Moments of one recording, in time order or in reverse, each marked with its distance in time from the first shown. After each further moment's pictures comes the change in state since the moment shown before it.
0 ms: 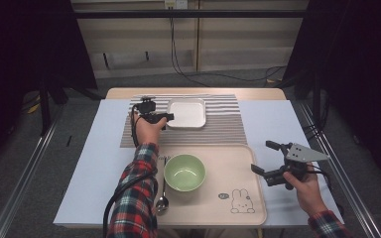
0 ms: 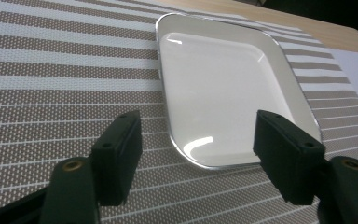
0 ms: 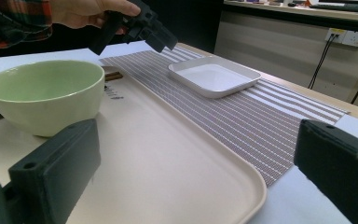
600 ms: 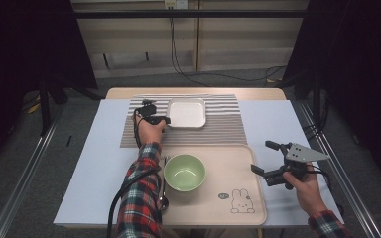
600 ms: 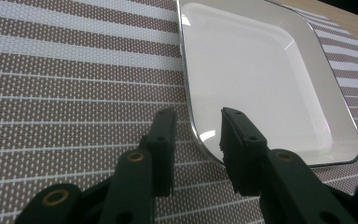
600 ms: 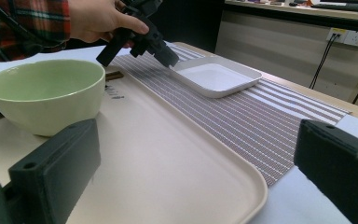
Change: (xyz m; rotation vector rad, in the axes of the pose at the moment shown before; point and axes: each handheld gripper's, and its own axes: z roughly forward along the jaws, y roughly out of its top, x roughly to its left) left arm 0.012 -0.009 0.025 0.057 0.009 -0.070; right arm 0.000 0.000 0.001 -0.005 0.004 0.006
